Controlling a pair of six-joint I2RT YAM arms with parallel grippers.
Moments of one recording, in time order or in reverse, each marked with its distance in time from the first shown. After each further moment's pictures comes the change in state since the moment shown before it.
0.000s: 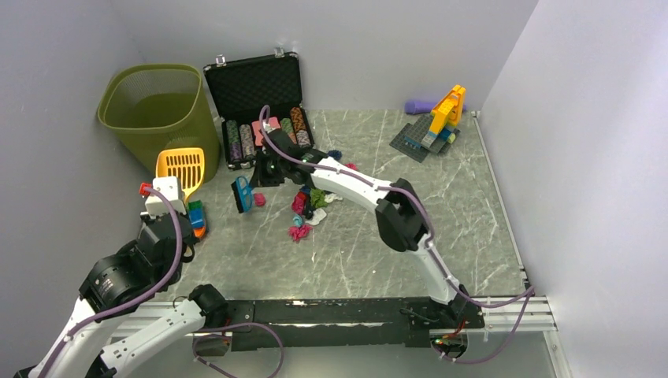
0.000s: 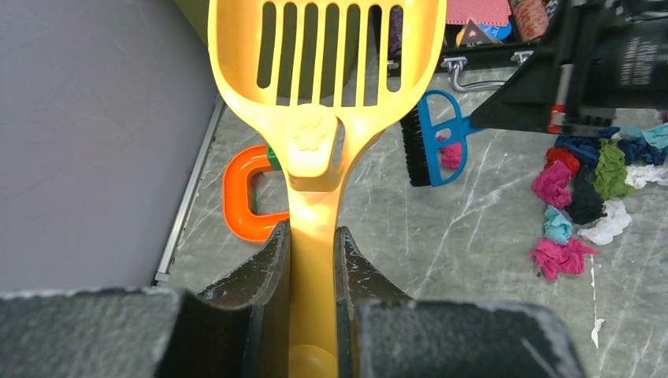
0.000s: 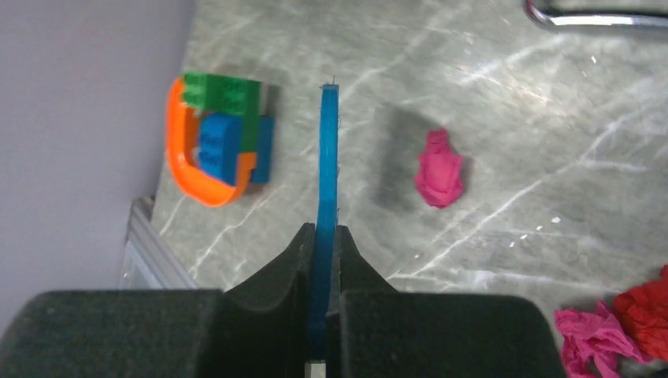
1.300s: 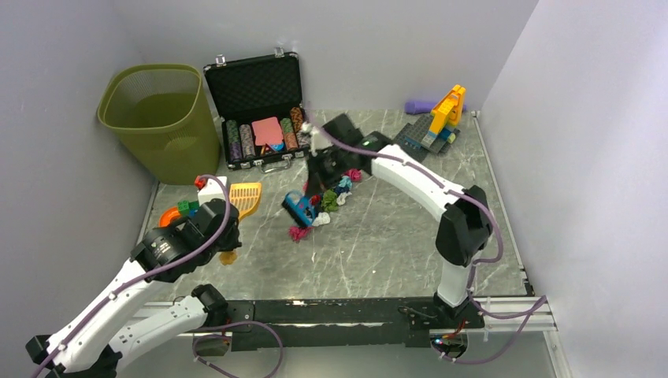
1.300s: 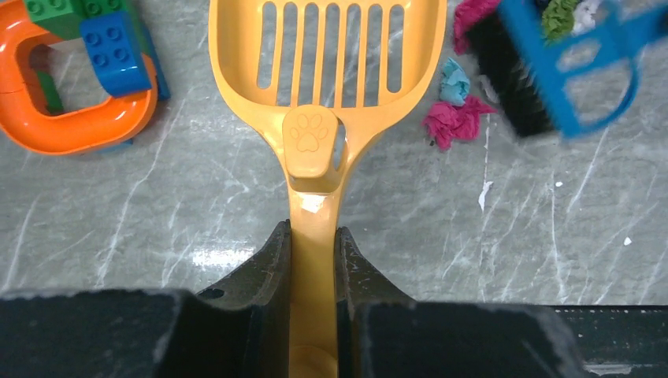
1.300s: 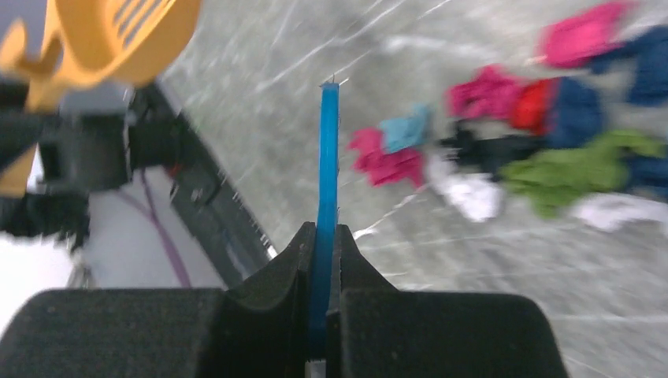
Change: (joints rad) left arm 0.000 0.221 -0.101 0.005 0.430 -0.272; right arm -0.237 -0.449 -0.346 -0.349 -0.307 -0.454
